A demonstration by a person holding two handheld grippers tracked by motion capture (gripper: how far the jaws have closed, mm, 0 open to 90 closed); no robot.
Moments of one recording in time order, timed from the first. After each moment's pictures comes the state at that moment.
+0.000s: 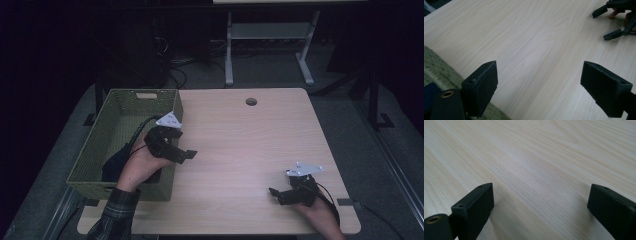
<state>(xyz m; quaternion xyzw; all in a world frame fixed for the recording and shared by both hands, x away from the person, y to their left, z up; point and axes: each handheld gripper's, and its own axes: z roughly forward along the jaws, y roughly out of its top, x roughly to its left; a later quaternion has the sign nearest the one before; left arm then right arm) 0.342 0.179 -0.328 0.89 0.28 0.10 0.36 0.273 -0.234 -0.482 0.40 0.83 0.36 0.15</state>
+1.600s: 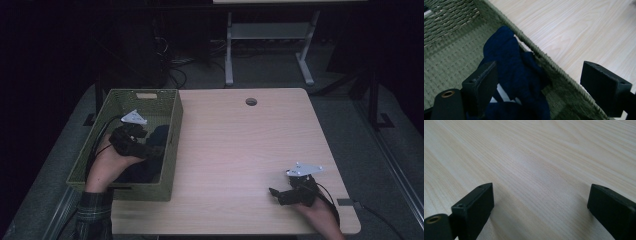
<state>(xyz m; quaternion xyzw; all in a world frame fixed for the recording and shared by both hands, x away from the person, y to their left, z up) 0.340 0.254 -0.322 0.87 0.37 0.14 0.31 0.273 -0.233 -0.482 0.40 0.83 0.36 0.15</state>
